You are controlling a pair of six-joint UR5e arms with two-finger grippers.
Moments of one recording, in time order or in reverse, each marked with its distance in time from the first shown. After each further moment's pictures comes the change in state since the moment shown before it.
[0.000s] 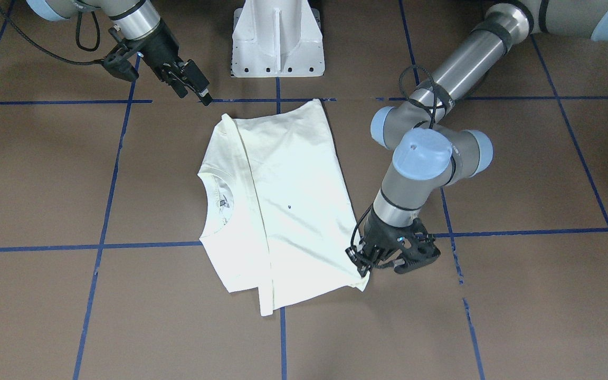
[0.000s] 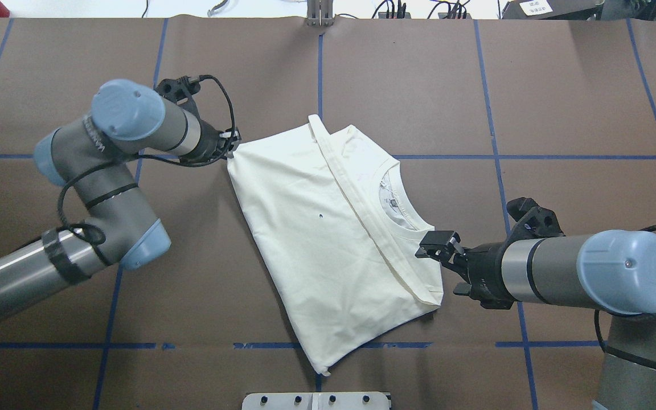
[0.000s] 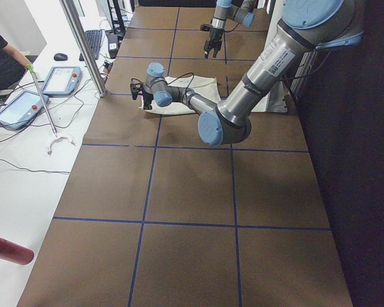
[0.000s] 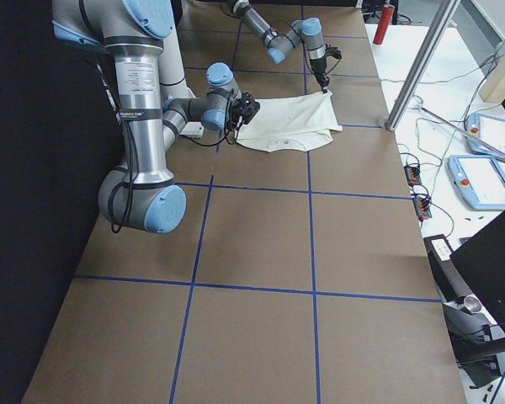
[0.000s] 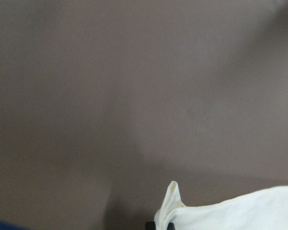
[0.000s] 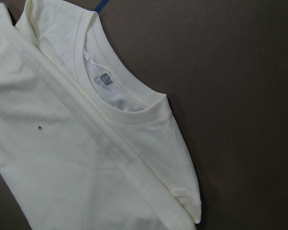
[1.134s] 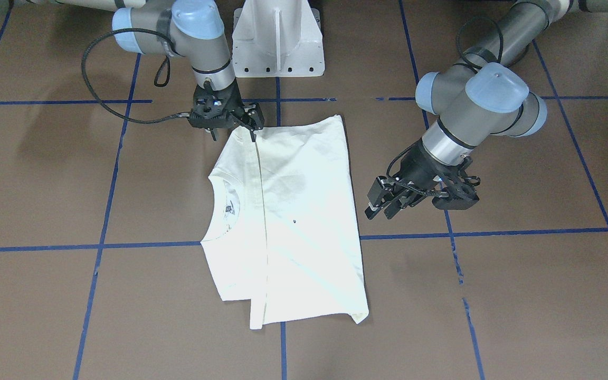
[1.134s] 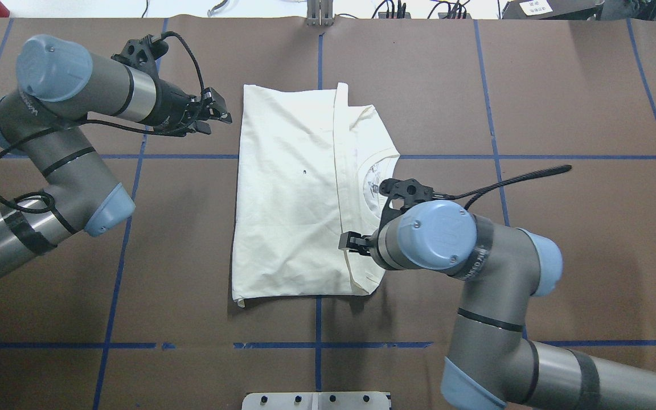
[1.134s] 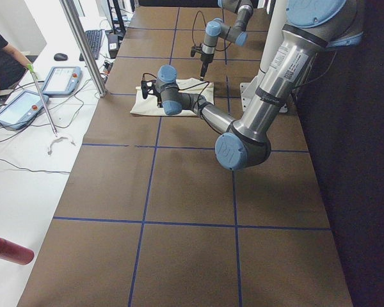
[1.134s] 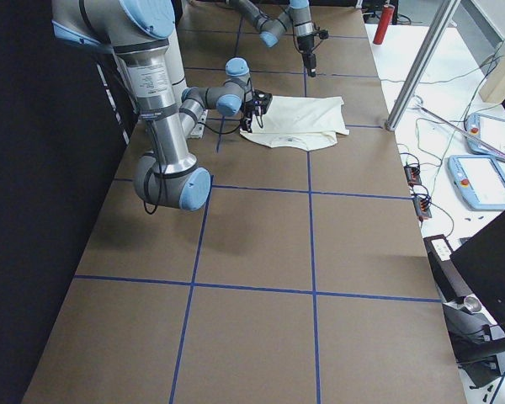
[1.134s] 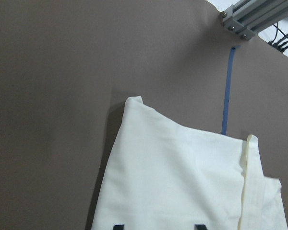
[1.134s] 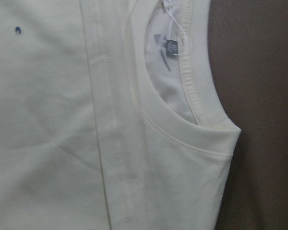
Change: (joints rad) left arm -0.025 0.333 -0.469 -0.098 -0.192 -0.002; right arm -0.007 0.407 -0.355 -0.389 -0.013 -0.681
